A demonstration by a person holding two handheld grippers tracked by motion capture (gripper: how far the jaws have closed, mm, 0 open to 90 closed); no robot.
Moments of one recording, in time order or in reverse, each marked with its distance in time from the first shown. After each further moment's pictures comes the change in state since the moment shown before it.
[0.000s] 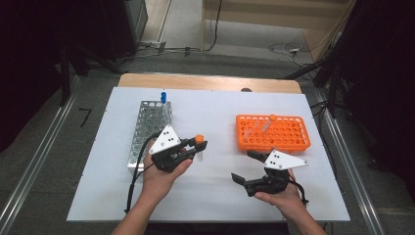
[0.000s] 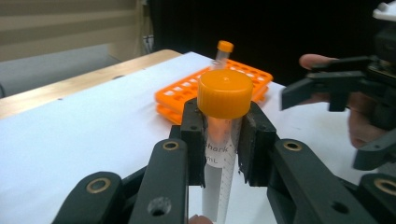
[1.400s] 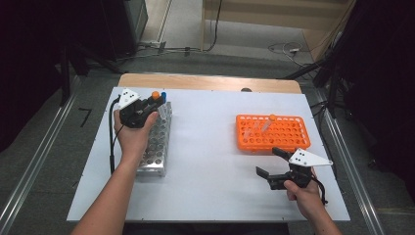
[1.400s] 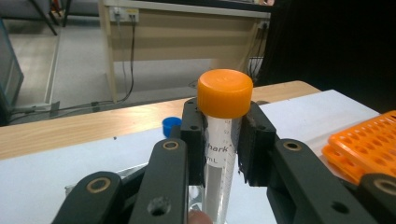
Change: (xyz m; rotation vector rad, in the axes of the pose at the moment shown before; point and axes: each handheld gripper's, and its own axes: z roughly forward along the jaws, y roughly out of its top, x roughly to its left) left arm 0.130 0.008 -0.007 -0.078 0.399 -0.147; right arm -0.050 -0.032 -0.030 -0.004 -0.109 0.065
